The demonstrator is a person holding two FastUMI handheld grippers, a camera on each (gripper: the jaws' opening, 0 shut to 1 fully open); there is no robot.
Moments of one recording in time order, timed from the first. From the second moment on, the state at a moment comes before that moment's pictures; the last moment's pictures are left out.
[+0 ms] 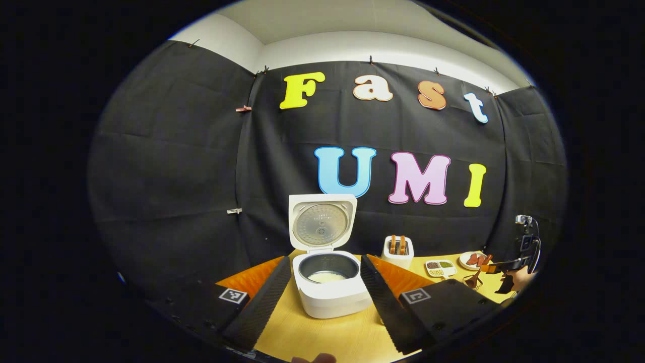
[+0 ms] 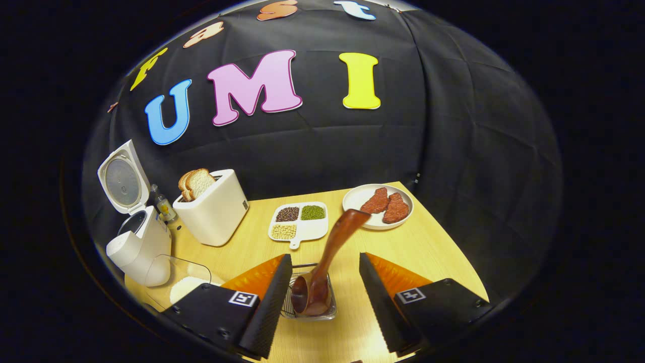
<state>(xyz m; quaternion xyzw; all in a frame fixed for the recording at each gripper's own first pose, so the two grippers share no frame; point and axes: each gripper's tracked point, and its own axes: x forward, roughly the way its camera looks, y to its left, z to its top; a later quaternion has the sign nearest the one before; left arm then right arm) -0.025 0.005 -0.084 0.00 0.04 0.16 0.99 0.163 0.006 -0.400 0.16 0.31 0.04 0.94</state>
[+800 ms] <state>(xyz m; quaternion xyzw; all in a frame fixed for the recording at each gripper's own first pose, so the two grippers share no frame) 0.082 0.021 0.021 -0.01 -0.08 0.03 1.00 0.077 -0.056 -0.233 0.09 0.18 -0.04 0.98</state>
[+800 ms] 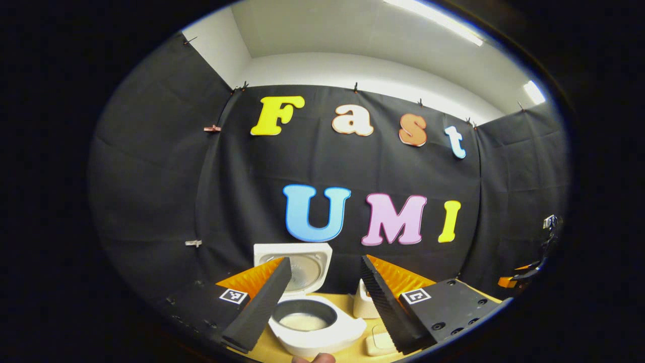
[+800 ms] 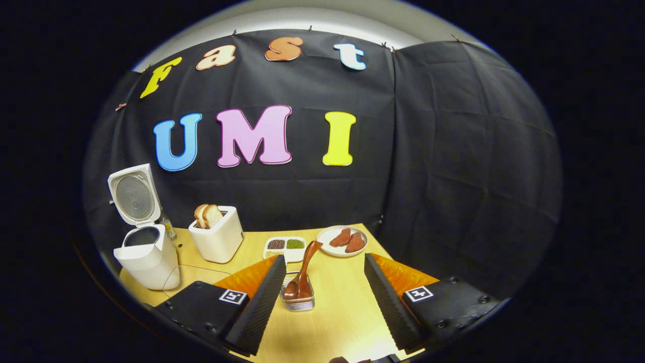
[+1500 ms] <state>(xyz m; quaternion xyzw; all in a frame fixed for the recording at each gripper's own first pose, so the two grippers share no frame) 0.286 0.084 0.089 -0.01 -0.18 0.02 0.98 0.041 -0.061 -0.135 0.06 0.10 -0.08 0.99</state>
